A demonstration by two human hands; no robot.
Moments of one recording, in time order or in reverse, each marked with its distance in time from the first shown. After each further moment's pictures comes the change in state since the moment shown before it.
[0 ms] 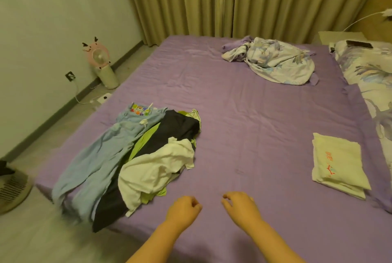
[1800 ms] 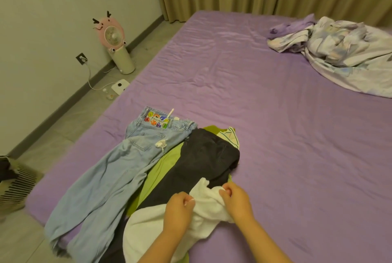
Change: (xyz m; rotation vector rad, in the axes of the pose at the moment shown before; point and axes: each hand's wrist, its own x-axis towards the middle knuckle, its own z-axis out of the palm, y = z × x) left_hand 0.245 -0.092 -0.131 -0.321 0.347 -0.209; right_hand 0.323 -0.104 0.039 0.552 0.015 0.154
